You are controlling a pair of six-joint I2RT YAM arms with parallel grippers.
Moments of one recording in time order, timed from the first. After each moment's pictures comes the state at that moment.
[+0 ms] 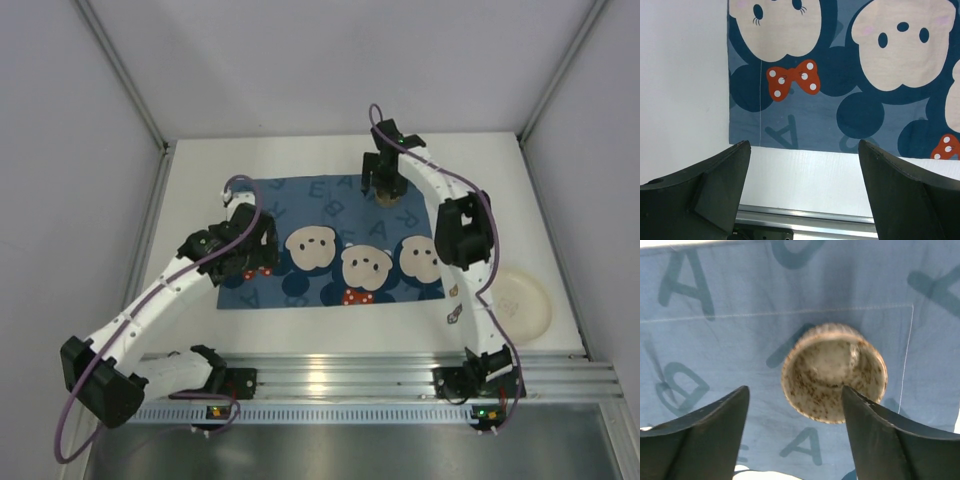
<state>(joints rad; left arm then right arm) -0.60 1.11 1.06 -0.92 -0.43 -0.59 0.38 2.40 2.22 -0.92 0.08 0.43</state>
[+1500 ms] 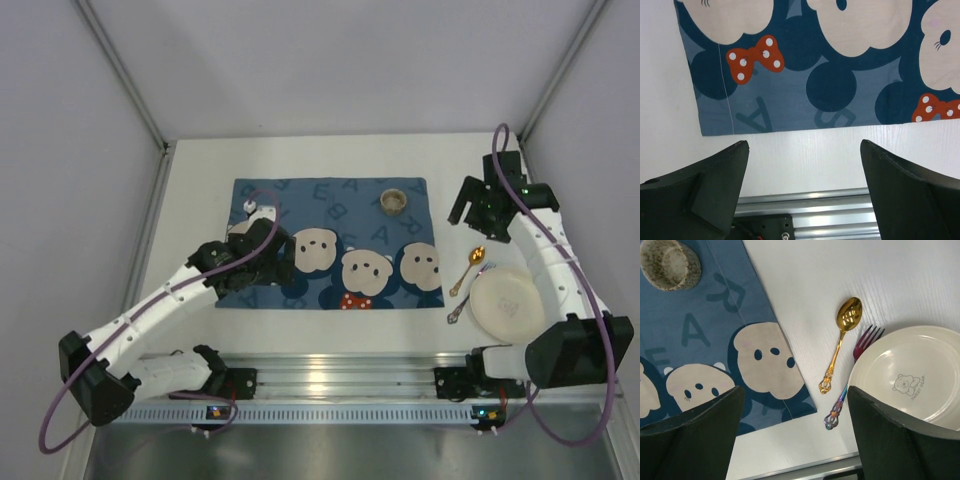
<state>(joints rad) -0.76 1.12 1.05 -0.95 -0.38 -0.59 0.09 1.29 1.29 -0.99 0.17 0.46</state>
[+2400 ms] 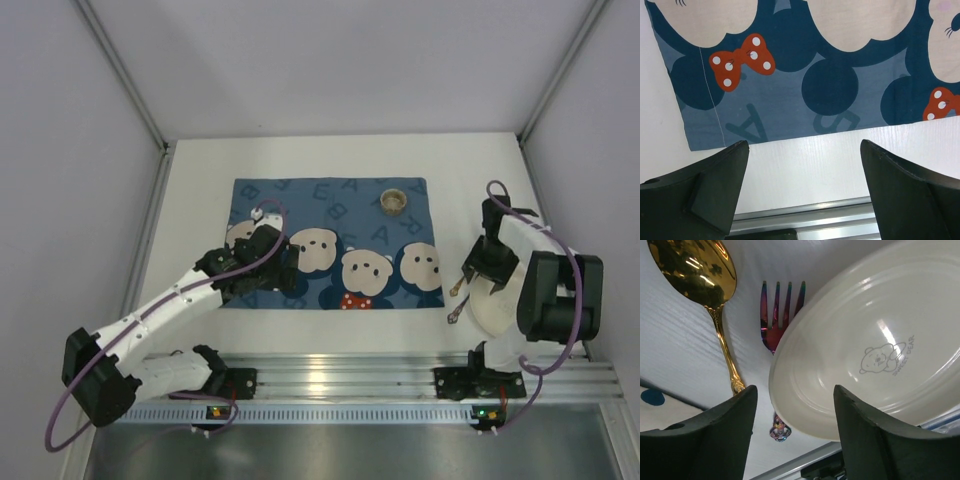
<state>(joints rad) -0.74 1.10 0.90 -0.79 -0.33 -0.51 -0.11 1.55 0.96 -0.91 0.20 0.51</state>
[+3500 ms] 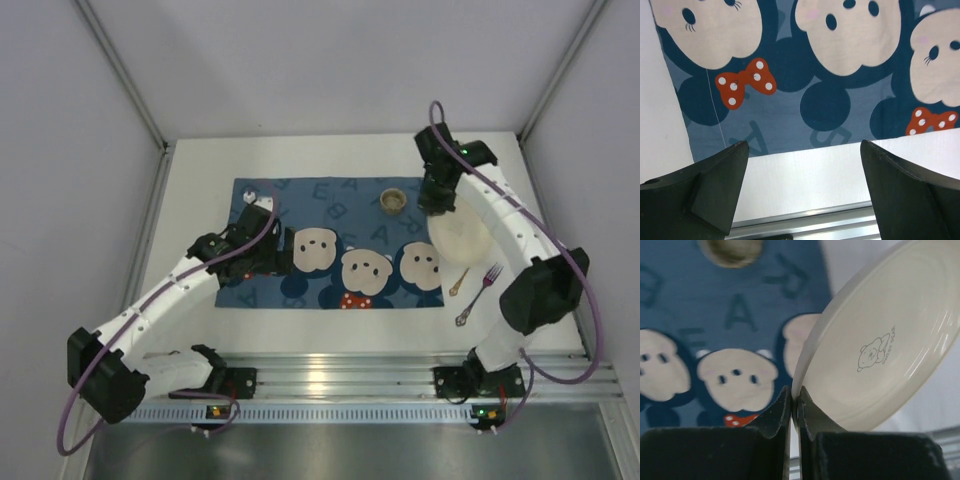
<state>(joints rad) -0.62 1.15 0.98 -0.77 -0.23 -0.44 0.31 1.60 1.57 -1.18 0.28 0.60</state>
